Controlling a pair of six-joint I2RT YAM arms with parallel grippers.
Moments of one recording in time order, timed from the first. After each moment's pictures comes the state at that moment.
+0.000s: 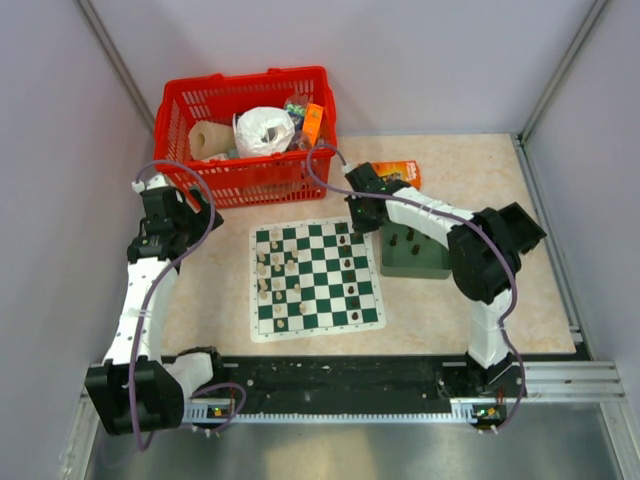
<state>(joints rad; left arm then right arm) 0.12 1.09 0.95 -0.52 -0.02 -0.50 0.61 1.99 1.51 -0.57 0.06 0.31</state>
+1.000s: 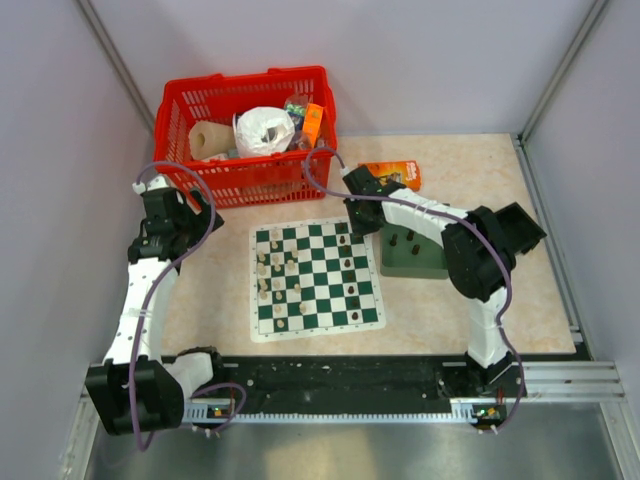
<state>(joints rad) 0.12 1.09 0.94 -0.52 -0.02 -0.50 0.62 2.02 1.52 -0.56 0.10 0.32</state>
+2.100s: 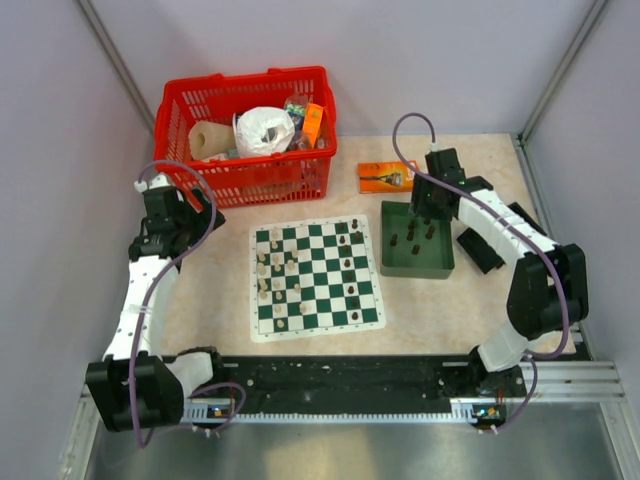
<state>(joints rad) 0.12 1.11 0.94 -0.49 0.01 -0.51 0.29 1.61 1.27 -0.58 0.14 0.38</state>
